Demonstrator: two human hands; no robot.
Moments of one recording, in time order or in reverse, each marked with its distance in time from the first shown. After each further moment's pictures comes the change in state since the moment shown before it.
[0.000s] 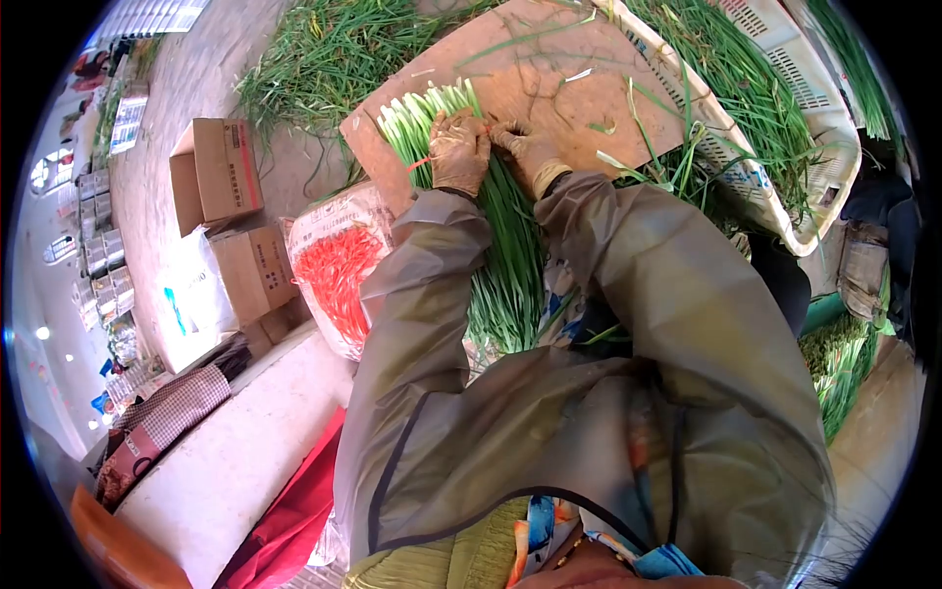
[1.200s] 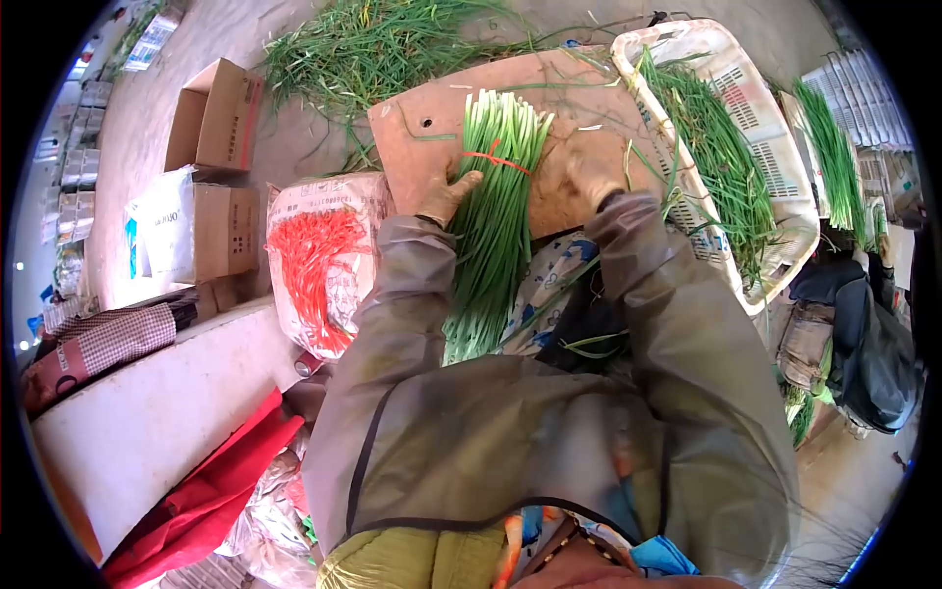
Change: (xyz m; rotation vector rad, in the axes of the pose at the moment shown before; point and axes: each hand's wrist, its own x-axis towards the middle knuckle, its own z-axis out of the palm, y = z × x) left_hand -0.068 -0.020 -0.010 -0.991 -0.068 -0.858; right_hand -0.007 -0.093 -0.050 -0.864 -0.149 0.266
